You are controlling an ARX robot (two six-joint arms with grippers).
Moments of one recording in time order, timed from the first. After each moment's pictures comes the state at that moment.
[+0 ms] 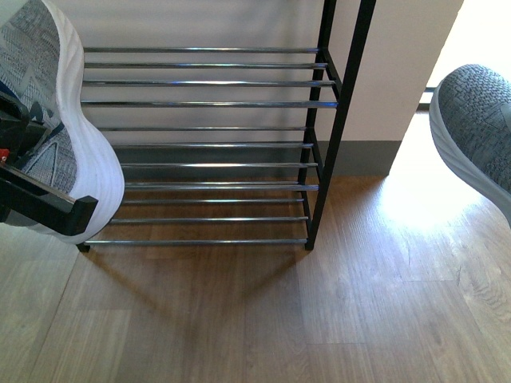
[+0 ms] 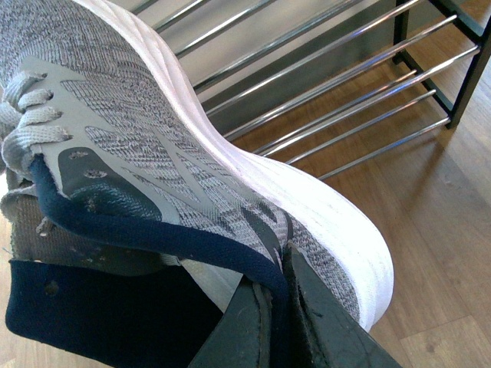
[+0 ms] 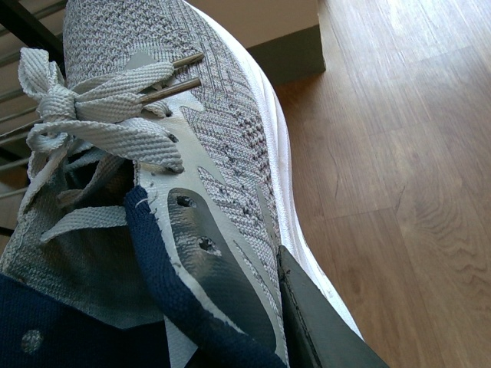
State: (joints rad) left arm -0.46 1.27 0.57 0.14 -0.31 0.24; right arm -0.39 1.27 0.41 0.34 -0.31 0.15
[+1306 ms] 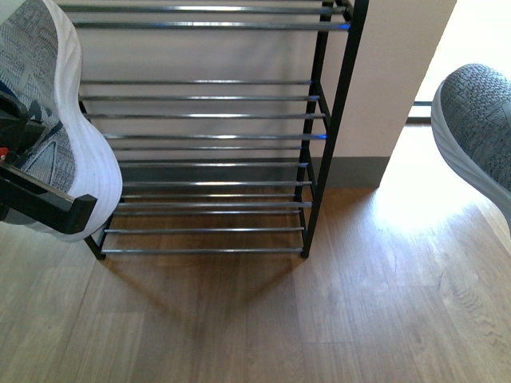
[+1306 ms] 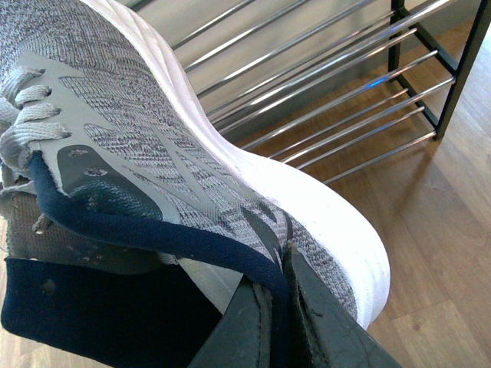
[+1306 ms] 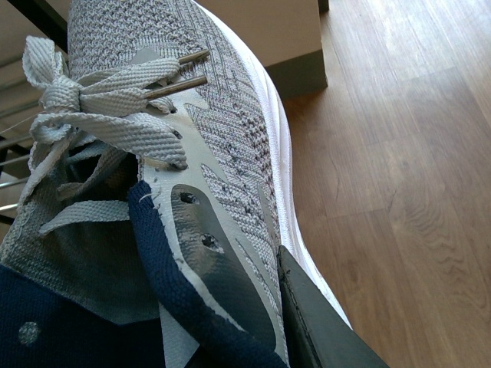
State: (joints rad) left arm -0.46 1.27 0.57 0.14 -0.31 0.24; right arm -0.39 1.28 0.40 0.34 -0.31 0.15
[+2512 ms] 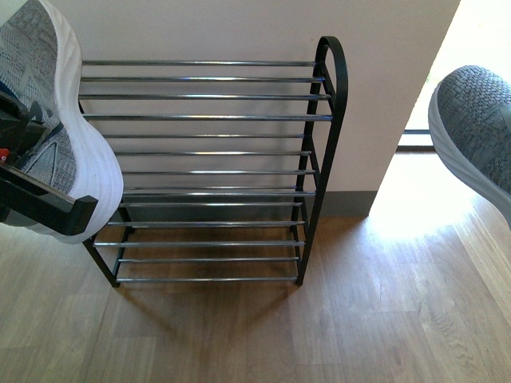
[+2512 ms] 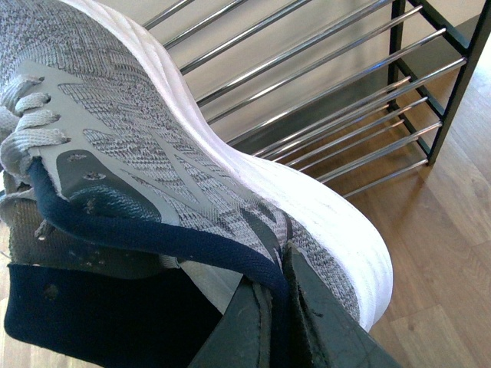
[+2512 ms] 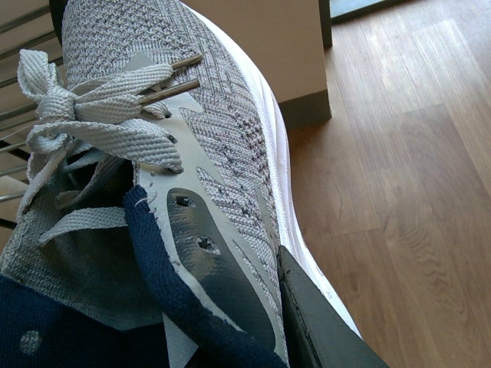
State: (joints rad) left arm -0.46 1.27 0.57 0.14 -0.31 0.24; right arm -0.39 1.27 0.40 0.34 -0.31 0.15
